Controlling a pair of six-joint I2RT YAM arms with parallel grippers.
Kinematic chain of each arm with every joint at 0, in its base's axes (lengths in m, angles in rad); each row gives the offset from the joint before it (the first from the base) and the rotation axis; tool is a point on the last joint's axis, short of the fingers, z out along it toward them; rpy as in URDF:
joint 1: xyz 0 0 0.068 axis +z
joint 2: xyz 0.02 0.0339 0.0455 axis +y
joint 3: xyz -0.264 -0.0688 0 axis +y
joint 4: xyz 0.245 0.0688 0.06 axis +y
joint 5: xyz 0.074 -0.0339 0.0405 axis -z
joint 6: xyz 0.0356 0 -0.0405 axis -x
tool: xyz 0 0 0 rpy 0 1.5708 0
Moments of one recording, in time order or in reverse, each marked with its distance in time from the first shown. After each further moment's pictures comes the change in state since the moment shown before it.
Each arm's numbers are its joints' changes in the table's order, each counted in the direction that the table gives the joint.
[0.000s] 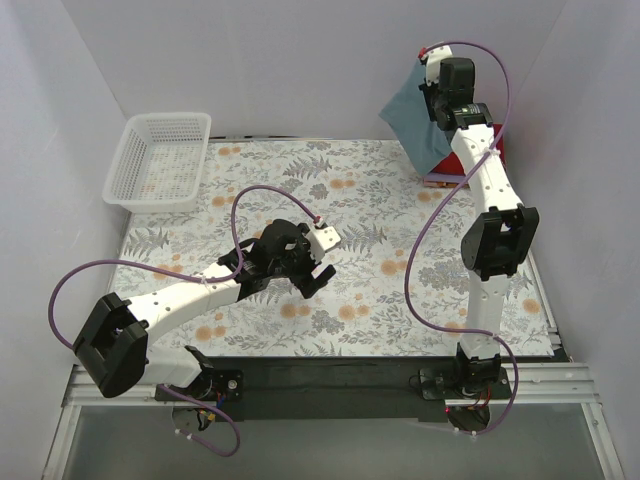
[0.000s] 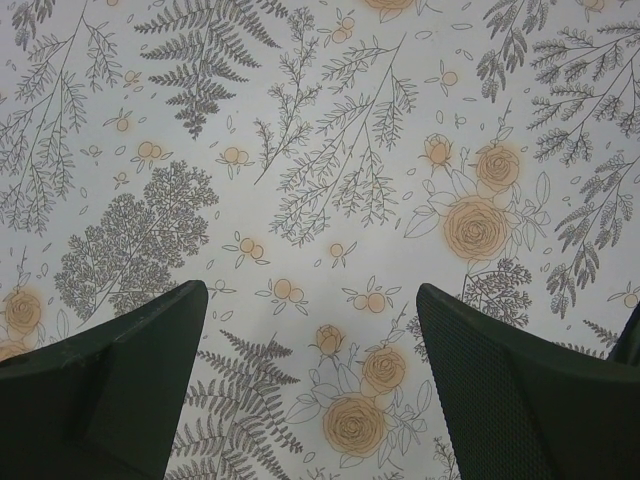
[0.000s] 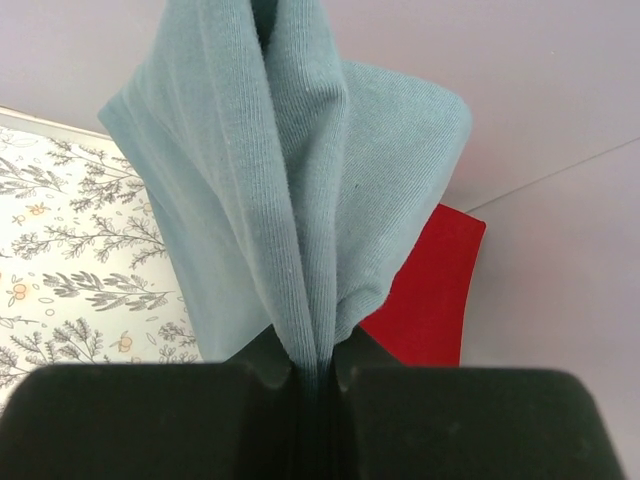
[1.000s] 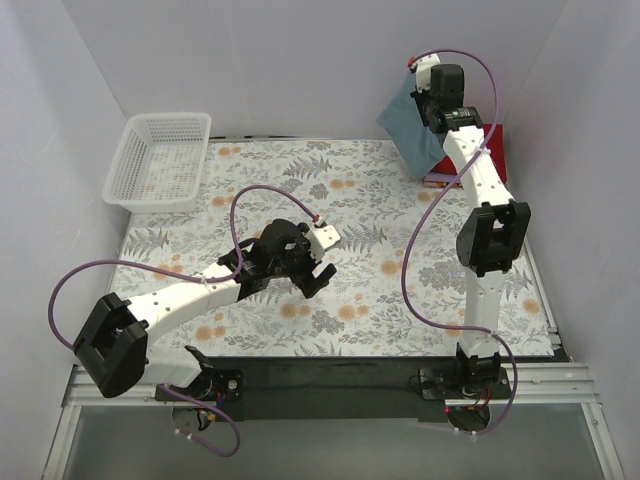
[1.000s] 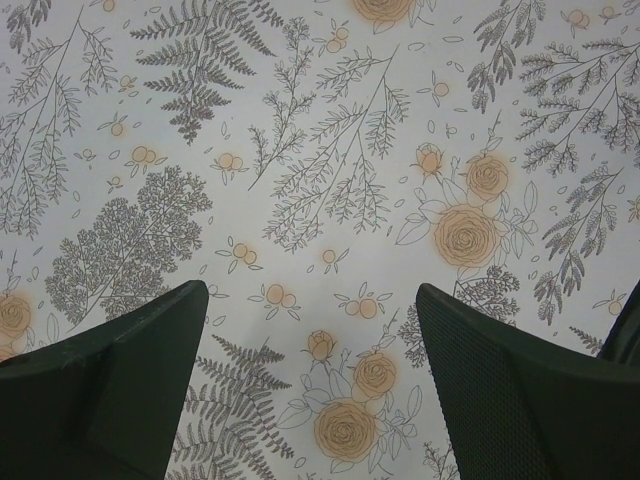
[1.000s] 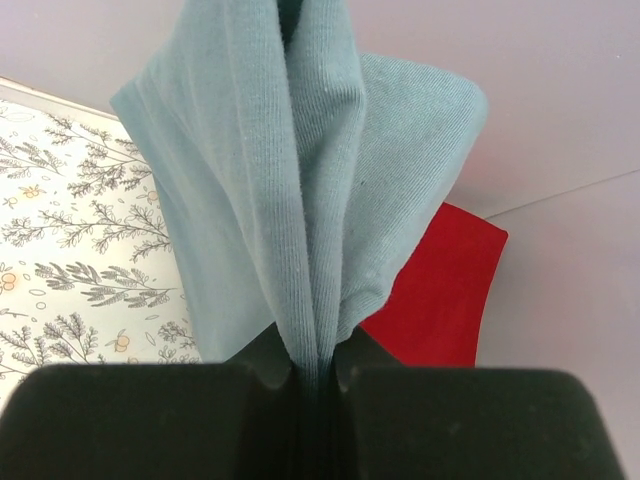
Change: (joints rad) left arm 0.000 0.001 0.000 -0.009 0.010 0.029; right arm 0.013 0.055 0.001 -0.024 -0.007 0.041
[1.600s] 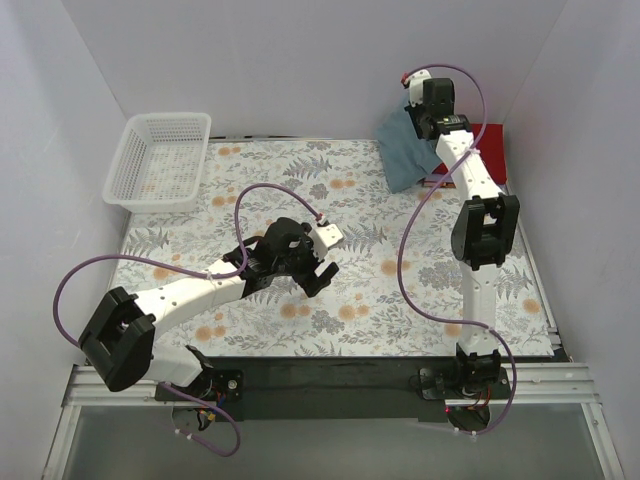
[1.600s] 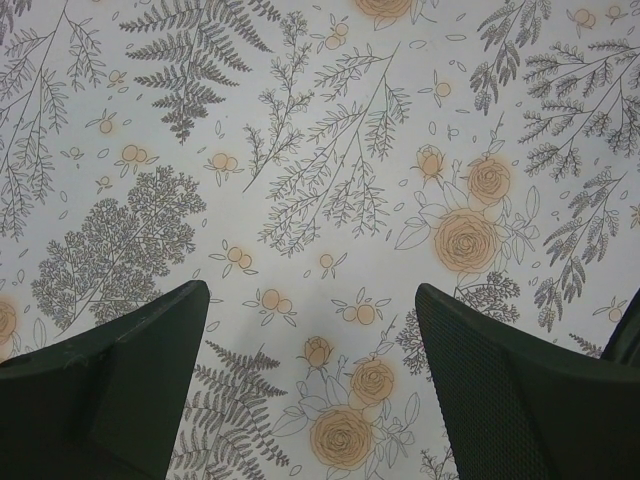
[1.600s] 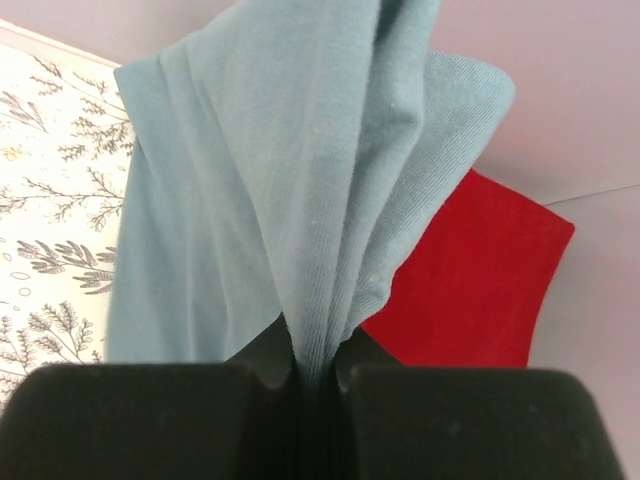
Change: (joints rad) left arm 0.000 0.040 -0.020 -0.001 0.003 0.013; right arm -0.008 0.112 0.005 -0.012 -0.029 0.000
